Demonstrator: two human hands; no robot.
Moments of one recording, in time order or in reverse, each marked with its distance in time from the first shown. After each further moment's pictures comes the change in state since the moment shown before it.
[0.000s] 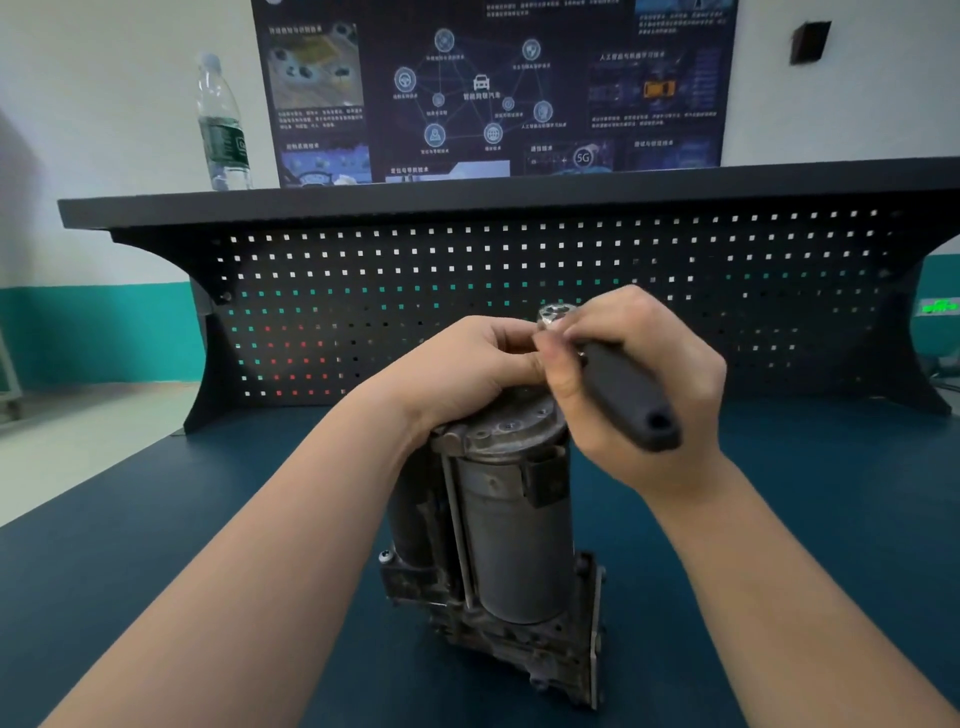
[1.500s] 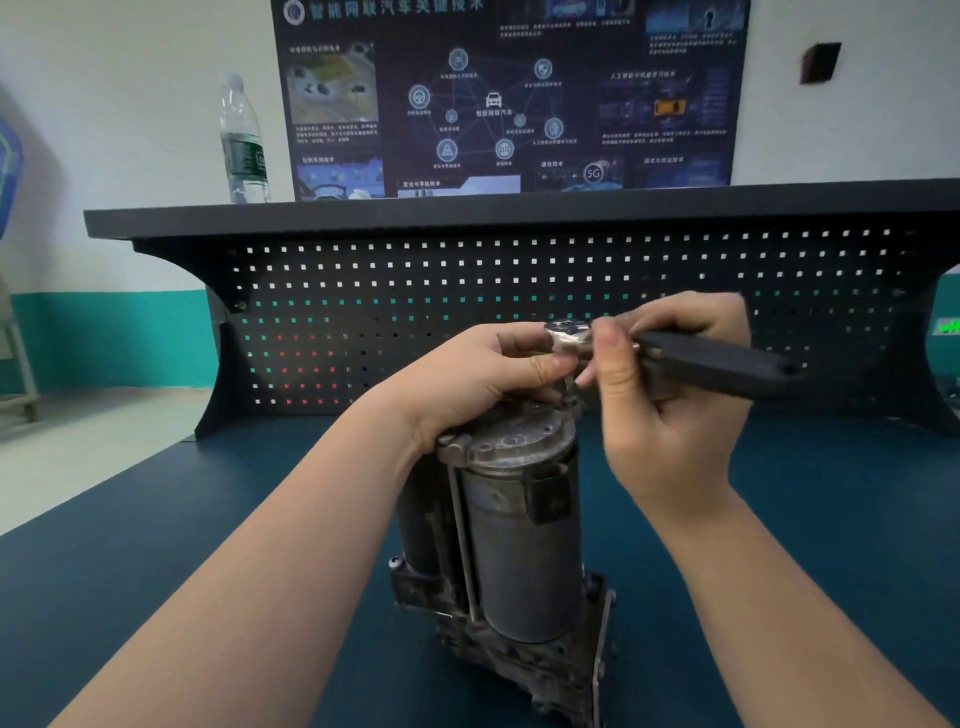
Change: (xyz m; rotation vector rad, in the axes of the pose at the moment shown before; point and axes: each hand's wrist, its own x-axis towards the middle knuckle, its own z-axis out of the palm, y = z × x) left_hand 0.002 -0.002 -0.006 -0.120 -0.024 -0.038; right_hand 0.000 -0.006 0.002 0.082 0.183 0.223
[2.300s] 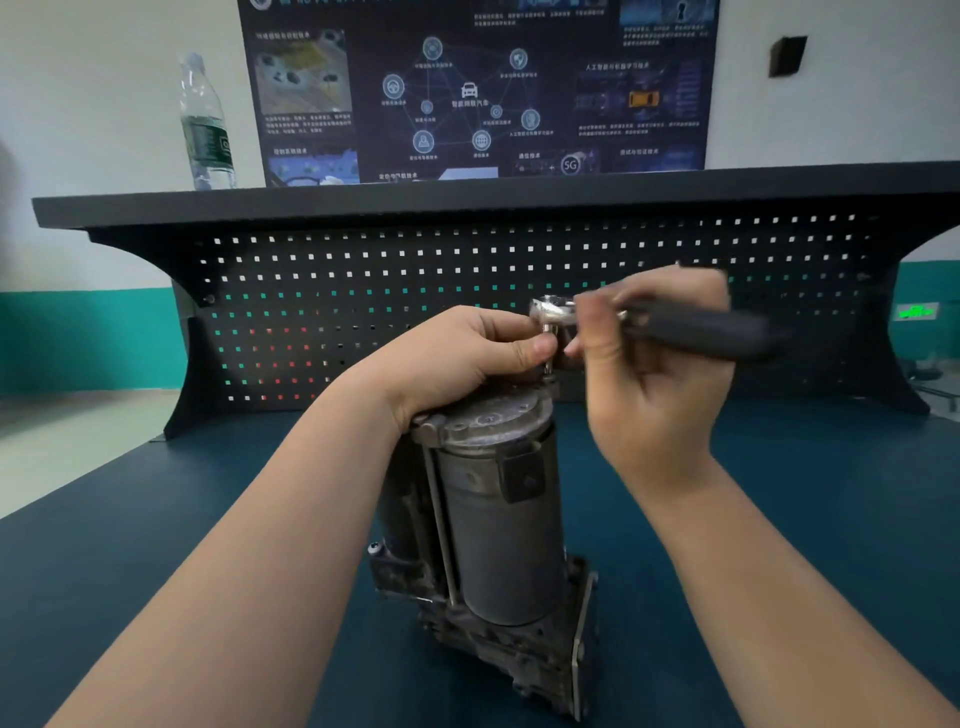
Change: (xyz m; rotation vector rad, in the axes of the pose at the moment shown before) left_hand 0.000 0.003 0.003 0.073 -0.001 -0.036; right_hand -0.002 0.005 -0.002 0.007 0.011 -0.020
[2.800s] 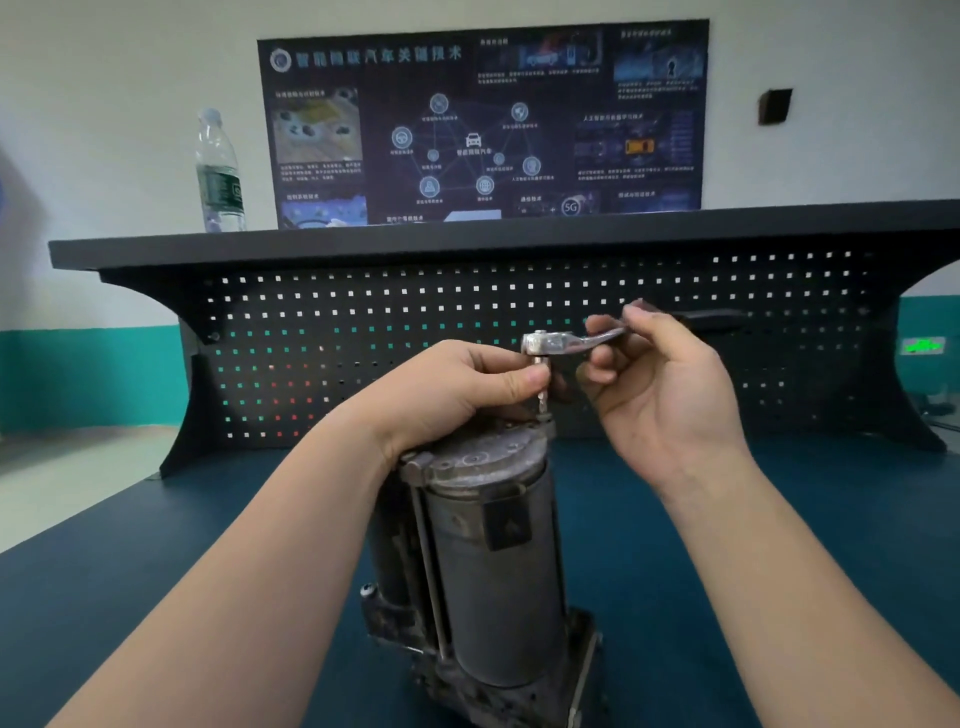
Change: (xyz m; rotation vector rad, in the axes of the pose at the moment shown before) left_hand 0.004 -0.001 -0.003 -0.046 0.023 -0.004; right_hand 0.025 0.013 -0.010 0.766 0.353 1.062
